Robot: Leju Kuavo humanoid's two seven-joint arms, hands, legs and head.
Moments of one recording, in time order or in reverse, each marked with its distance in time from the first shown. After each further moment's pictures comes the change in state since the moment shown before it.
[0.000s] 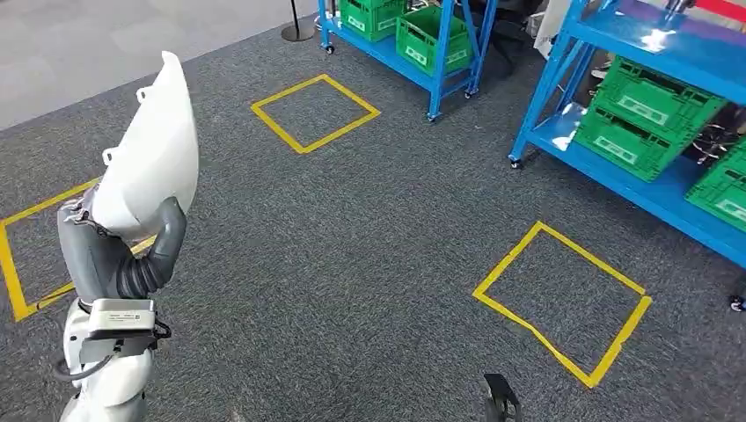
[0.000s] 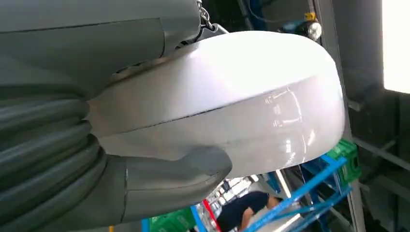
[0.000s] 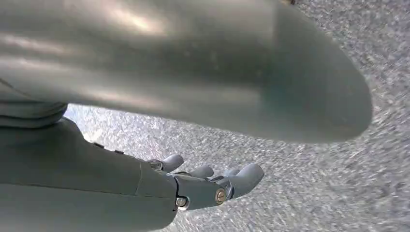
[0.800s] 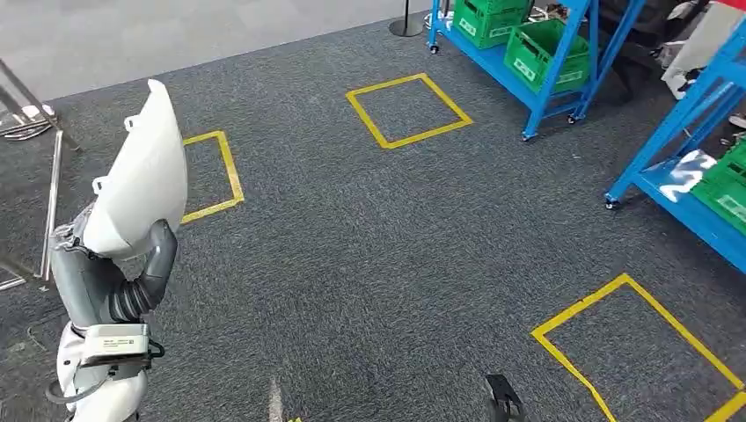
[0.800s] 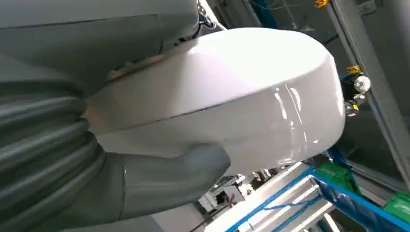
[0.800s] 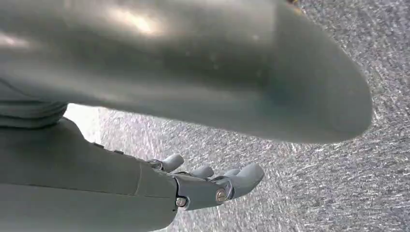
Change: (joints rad) left arm 0.083 0.041 0.017 -0.044 -0.001 0.024 -0.015; right arm 0.005 -0.009 0.001 -0.001 0.026 0.012 0.007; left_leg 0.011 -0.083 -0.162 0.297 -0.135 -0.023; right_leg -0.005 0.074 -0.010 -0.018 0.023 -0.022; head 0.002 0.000
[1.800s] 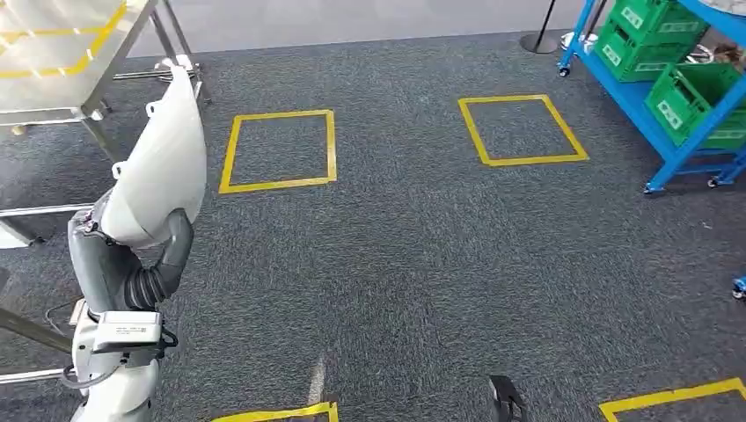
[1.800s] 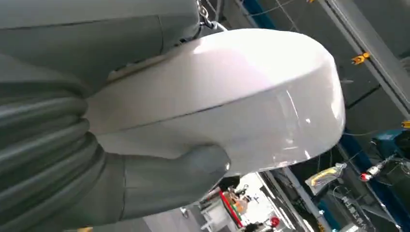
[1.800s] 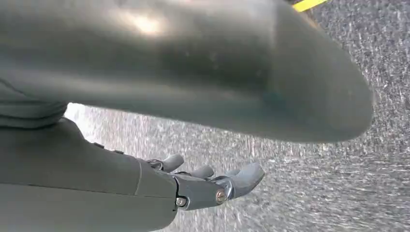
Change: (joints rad) left arm -0.033 -0.037 -0.020 0.027 0.011 -0.013 0.002; right arm 0.004 0.004 -0.025 0.000 -0.002 -0.014 -0.008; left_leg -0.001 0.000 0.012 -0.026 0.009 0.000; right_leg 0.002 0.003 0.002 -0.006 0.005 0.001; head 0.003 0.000
